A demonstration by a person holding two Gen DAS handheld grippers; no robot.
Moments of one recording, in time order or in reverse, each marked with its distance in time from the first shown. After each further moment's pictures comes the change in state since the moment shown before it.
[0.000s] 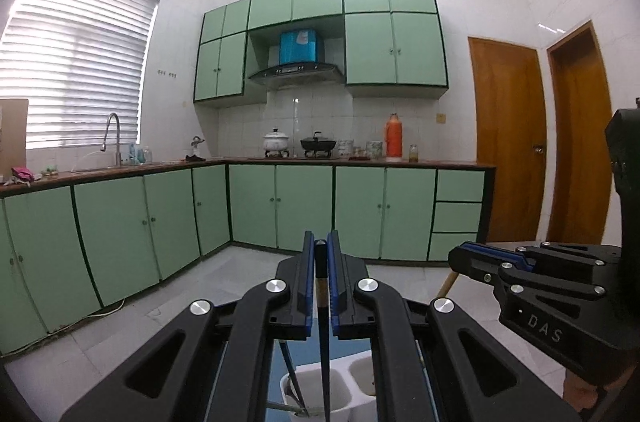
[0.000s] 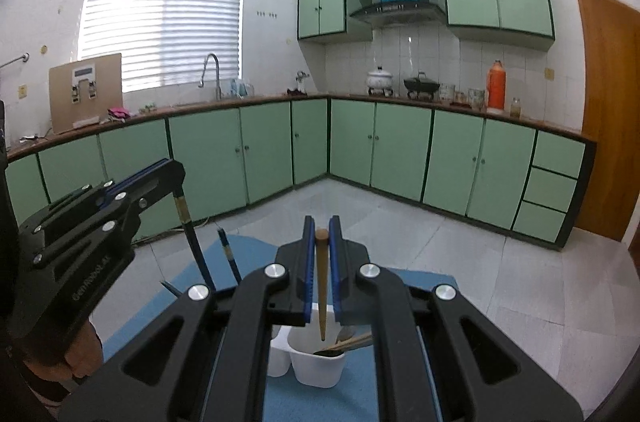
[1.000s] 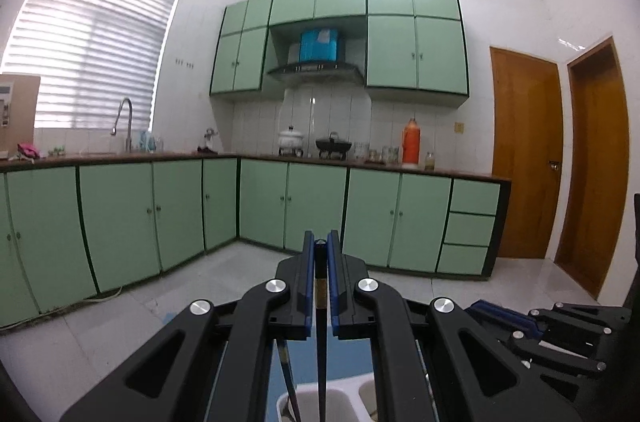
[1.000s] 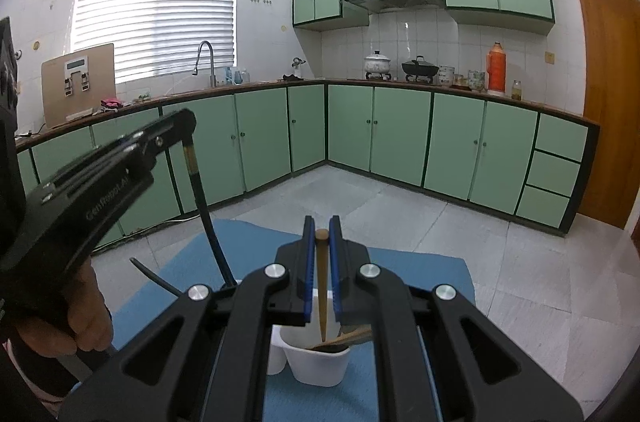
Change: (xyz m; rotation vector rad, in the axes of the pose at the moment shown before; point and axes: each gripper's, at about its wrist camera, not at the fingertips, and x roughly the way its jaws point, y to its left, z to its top) left arm 0.041 0.013 -0.016 -0.066 -0.008 0.043; right arm 0.032 -0.006 -0.029 0.029 0.033 0.002
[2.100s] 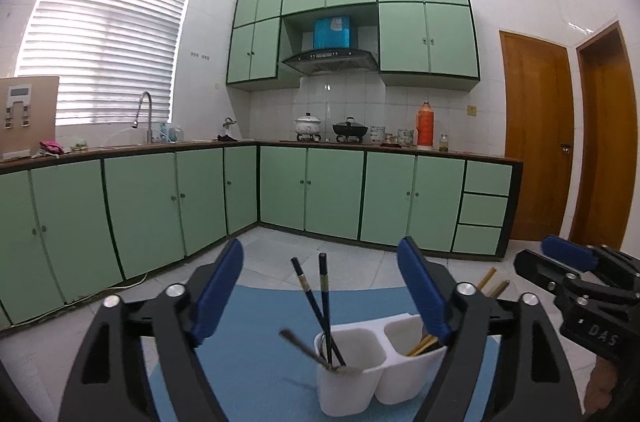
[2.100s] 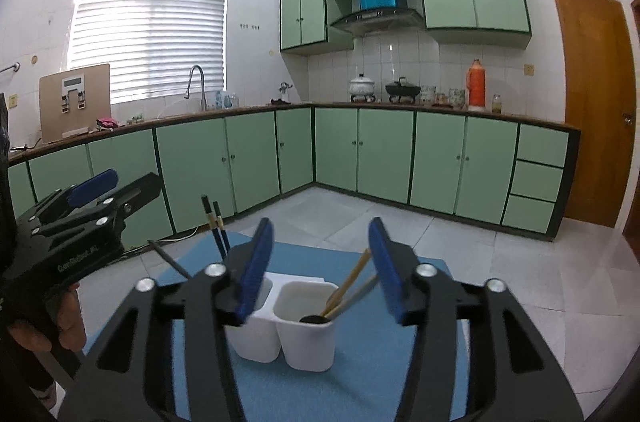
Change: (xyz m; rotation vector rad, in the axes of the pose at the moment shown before) left arm -0.076 0.019 -0.025 0.021 0.033 0.073; right arm -0.071 -0.001 -0.028 0.014 -0.120 -0.049
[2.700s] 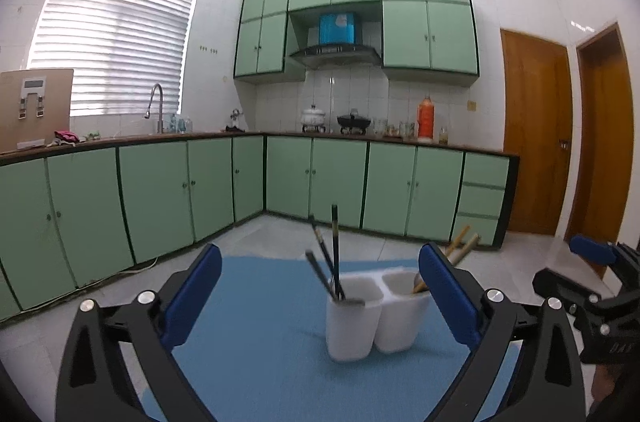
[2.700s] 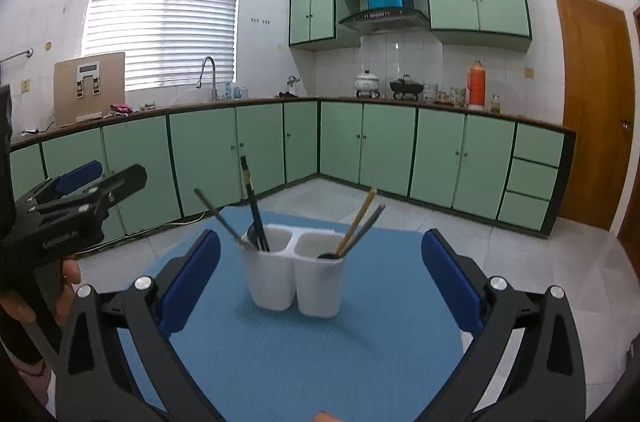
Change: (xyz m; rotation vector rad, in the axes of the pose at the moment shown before) left arm -0.076 0.011 -0.022 -0.003 0.053 0.007; right arm -0.068 0.016 -0.035 -0.030 0.057 0.031
